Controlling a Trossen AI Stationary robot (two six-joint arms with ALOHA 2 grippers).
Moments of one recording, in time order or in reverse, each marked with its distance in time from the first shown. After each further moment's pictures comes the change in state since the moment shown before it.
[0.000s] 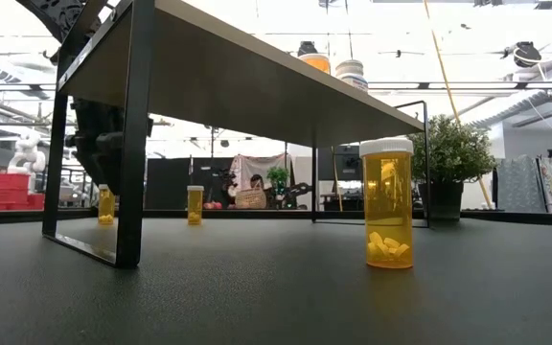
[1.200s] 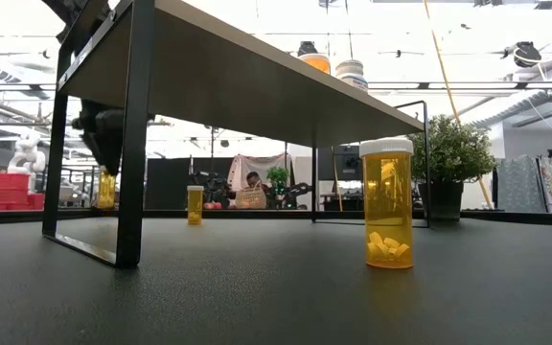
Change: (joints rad) left arm -0.041 0.000 0.131 -0.176 0.011 0.027; right arm 0.000 0.000 0.000 0.000 0.000 0.002
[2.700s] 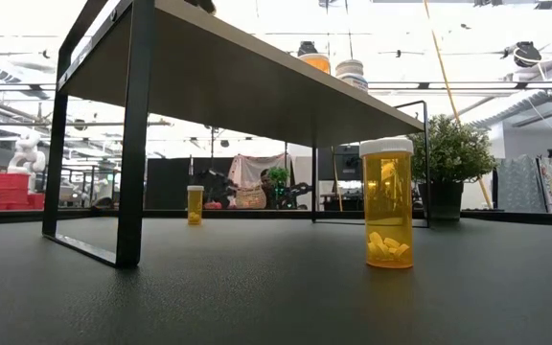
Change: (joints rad) left arm -0.525 0.312 0.940 -0.302 -0.015 0.187; right arm 0.002 0.000 0.000 -0.082 -0.002 0.058
